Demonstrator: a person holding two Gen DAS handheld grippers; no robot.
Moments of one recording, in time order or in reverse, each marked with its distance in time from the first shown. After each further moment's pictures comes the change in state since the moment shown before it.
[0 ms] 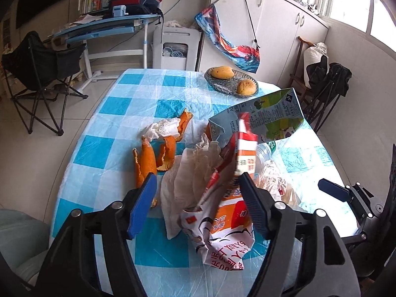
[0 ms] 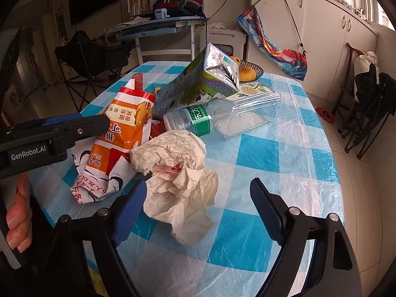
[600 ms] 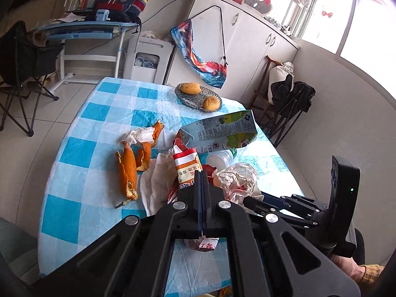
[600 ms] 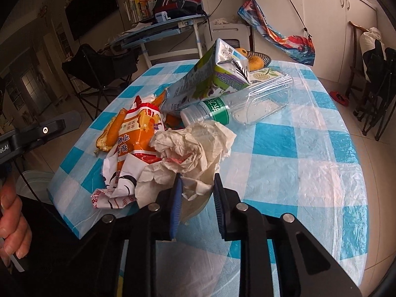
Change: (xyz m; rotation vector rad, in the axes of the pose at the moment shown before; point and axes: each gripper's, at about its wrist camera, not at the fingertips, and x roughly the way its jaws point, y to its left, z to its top) left arm -0.043 0.020 -0.014 -0.030 -0.079 -0.225; right arm -0.010 -0.006 -0.010 0.105 0.003 0.116
